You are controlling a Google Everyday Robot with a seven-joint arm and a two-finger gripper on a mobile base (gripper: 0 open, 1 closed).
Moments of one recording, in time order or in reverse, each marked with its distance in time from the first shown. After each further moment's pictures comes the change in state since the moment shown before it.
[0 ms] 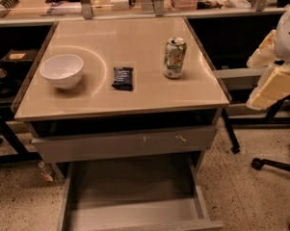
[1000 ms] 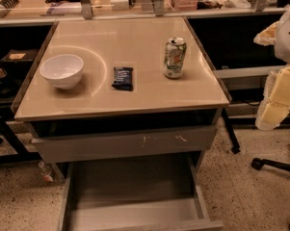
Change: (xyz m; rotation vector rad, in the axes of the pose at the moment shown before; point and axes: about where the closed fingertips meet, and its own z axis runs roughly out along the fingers) arm 0.000 0.000 0.000 0.000 0.000 0.000
